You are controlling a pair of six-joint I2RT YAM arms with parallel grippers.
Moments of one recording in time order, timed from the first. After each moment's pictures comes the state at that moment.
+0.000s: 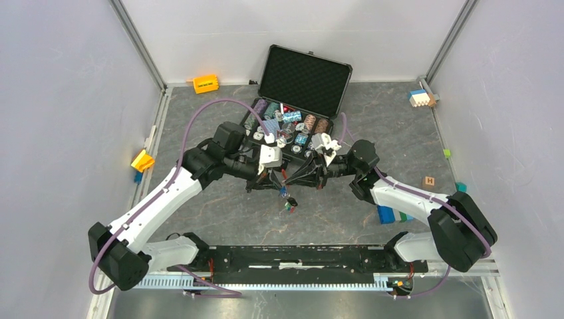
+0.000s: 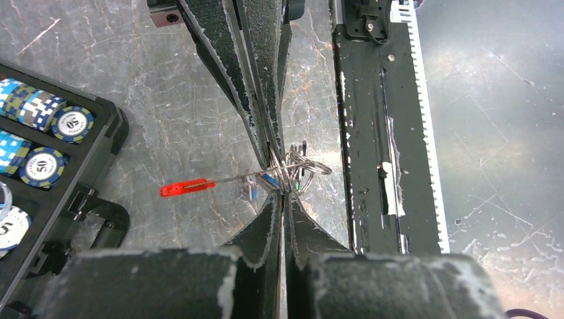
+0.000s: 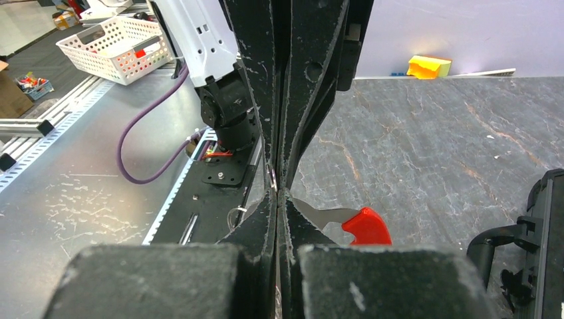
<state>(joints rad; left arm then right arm) -0.62 1.14 1.07 -0.70 0.86 0.55 0.64 1.33 0.62 0.89 -1.10 0.26</state>
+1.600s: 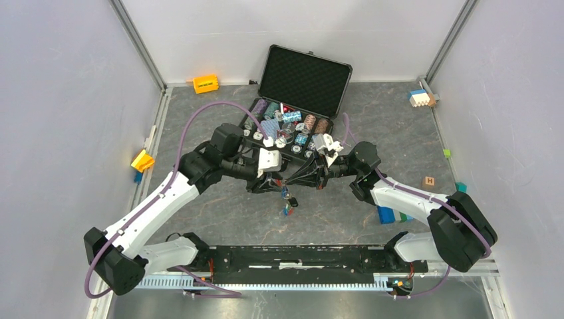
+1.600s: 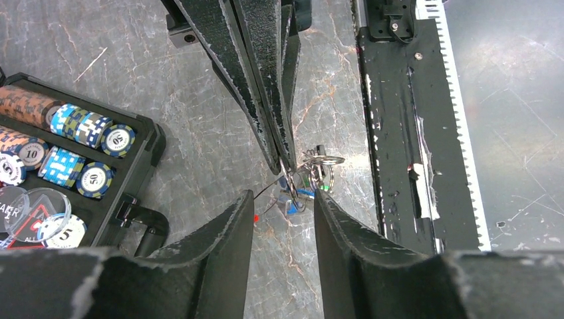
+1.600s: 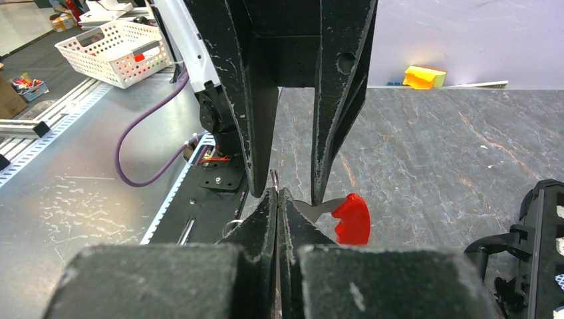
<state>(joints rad) -0.65 1.11 1.06 -0.64 0.82 0.60 0.64 1.33 0.61 0.96 -1.09 0.28</state>
